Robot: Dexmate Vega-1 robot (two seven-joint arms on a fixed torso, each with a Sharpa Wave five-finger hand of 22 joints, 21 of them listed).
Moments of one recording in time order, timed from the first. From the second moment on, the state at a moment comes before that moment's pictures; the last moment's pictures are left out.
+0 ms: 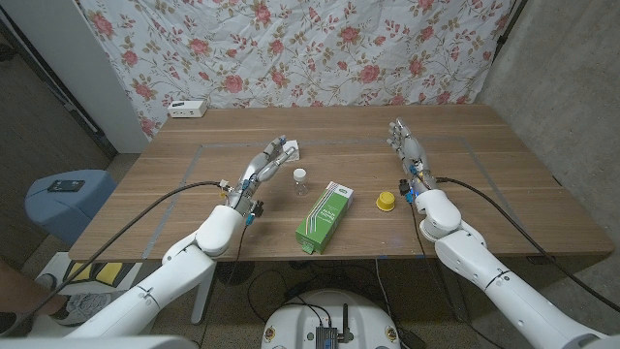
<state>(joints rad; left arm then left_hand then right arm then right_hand) 1.11 0.66 0.41 -1.71 -0.13 -0.31 0.28 0.51 0.14 0.15 0.07 0.27 0.03 0.00 0.18 0.17 0.07 0.00 0.20 0.18 0.01 0.04 0.17 0.17 0.01 0.00 0.19 0.17 -1.04 -0.50 -0.39 -1.62 0.41 0.29 -0.29 0.08 0.08 0.29 -0.05 0.19 0.24 -0.04 0.18 0.18 0.19 0.06 0.18 0.18 0.08 0.01 0.19 0.19 0.25 -0.04 0.18 0.17</state>
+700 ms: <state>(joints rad) 1.13 0.60 0.39 -1.70 -0.17 -0.33 0.32 0.43 0.19 0.14 0.14 0.27 0.03 0.00 0.18 0.17 0.08 -0.01 0.20 0.18 0.02 0.05 0.17 0.17 0.03 0.01 0.20 0.17 -0.99 -0.52 -0.37 -1.57 0.50 0.29 -0.20 0.08 0.08 0.29 -0.05 0.19 0.20 -0.04 0.17 0.18 0.19 0.04 0.18 0.18 0.07 -0.01 0.19 0.19 0.25 -0.04 0.18 0.16</state>
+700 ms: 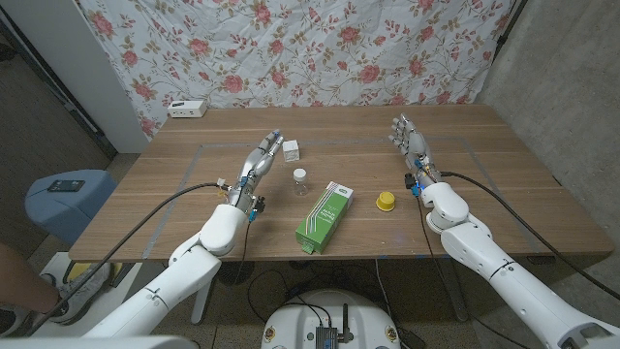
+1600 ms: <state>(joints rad) 1.09 0.51 0.39 -1.58 -0.28 -0.37 0.33 0.40 0.19 0.16 0.16 0.27 0.04 0.01 0.18 0.17 0.09 0.00 0.20 0.18 0.02 0.05 0.17 0.17 0.04 0.00 0.20 0.17 -0.94 -0.50 -0.37 -1.48 0.58 0.28 -0.14 0.06 0.09 0.29 -0.04 0.20 0.13 -0.05 0.17 0.17 0.13 0.03 0.17 0.18 0.05 -0.01 0.19 0.19 0.23 -0.04 0.18 0.16</state>
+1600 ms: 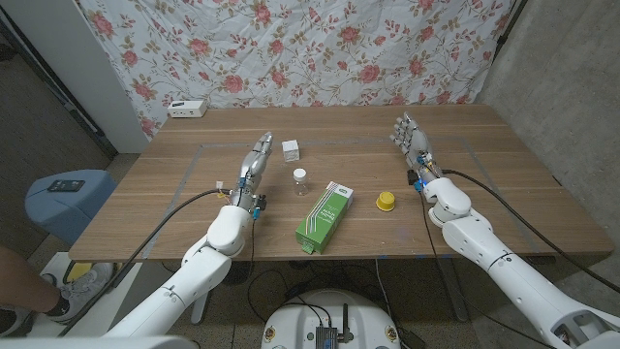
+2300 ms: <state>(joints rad) 1.07 0.53 0.37 -1.56 -0.33 -0.32 0.31 0.38 0.19 0.17 0.16 0.28 0.04 0.01 0.18 0.17 0.09 0.00 0.20 0.18 0.02 0.05 0.17 0.17 0.04 0.00 0.20 0.17 -0.89 -0.46 -0.38 -1.38 0.59 0.30 -0.11 0.06 0.09 0.29 -0.04 0.20 0.13 -0.04 0.18 0.17 0.13 0.03 0.18 0.18 0.05 -0.01 0.19 0.19 0.23 -0.04 0.18 0.16</state>
